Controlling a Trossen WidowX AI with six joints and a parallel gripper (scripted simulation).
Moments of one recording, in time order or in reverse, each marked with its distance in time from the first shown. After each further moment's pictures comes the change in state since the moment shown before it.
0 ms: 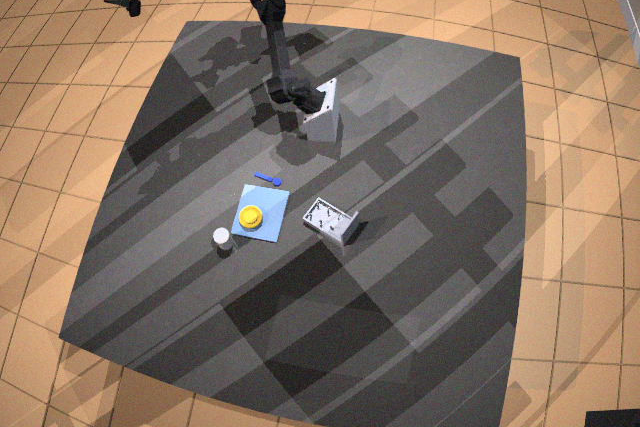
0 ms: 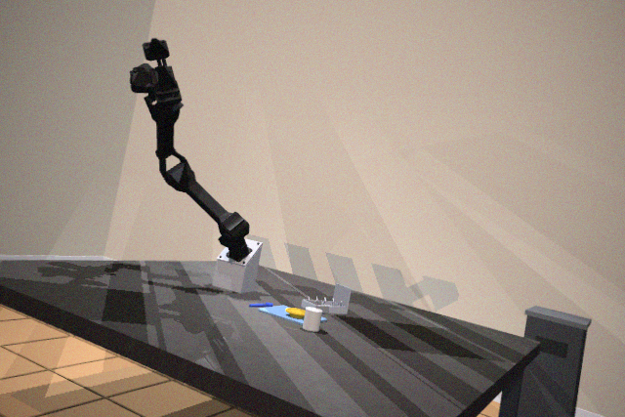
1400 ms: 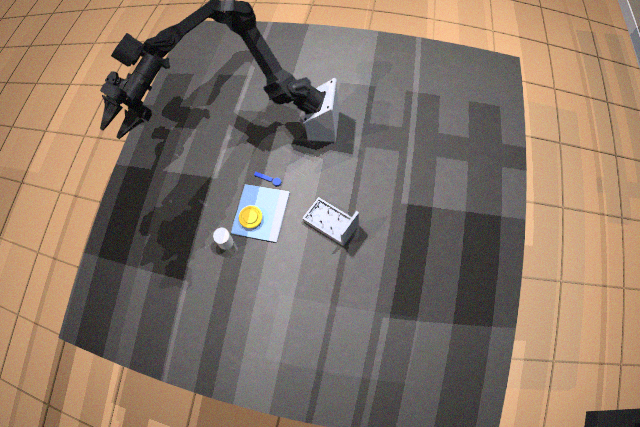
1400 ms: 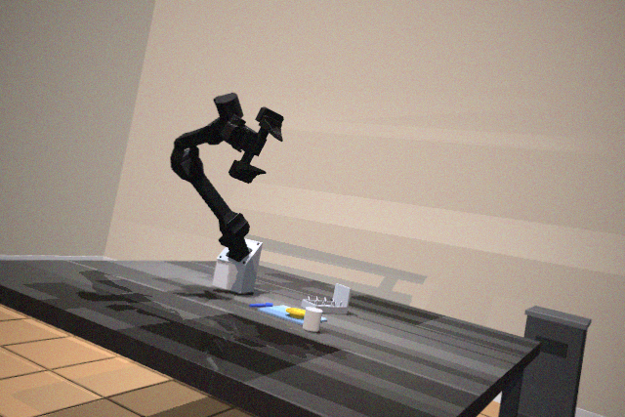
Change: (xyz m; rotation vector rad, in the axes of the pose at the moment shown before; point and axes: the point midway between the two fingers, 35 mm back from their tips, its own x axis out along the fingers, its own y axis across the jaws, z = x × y) arm 0.016 -0.311 -0.179 -0.532 0.519 -0.747
